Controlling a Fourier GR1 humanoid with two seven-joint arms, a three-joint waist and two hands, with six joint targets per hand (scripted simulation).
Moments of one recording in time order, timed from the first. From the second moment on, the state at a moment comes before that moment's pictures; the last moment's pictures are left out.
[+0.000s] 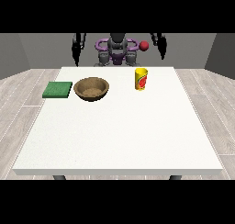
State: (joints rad) left arm 0.00 0.12 0.00 -1.60 0.01 0.01 0.00; right arm 0.01 -0.10 0.00 -1.54 0.01 0.01 0.01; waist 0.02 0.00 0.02
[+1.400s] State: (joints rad) left arm -0.14 0.02 -0.06 -1.80 0.00 0.15 0.15; right arm -0.07 -0.07 -0.06 -1.87 -0.12 -0.03 0.20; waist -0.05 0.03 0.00
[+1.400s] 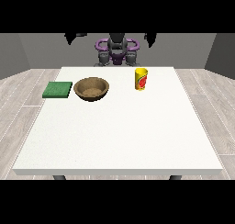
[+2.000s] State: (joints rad) left arm -0.18 0.06 0.05 -1.39 0.01 0.06 -0.27; right arm -0.11 -0.14 -0.18 -1.73 -0.22 0.09 0.03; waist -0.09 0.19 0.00
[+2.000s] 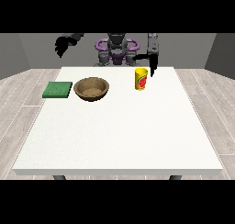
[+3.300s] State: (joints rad) left arm -0.42 0.08 0.18 -0.71 -0.07 0.26 -0.72; right arm -0.18 -0.31 -0.33 -1.59 -0.38 0.27 0.02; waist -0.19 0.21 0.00
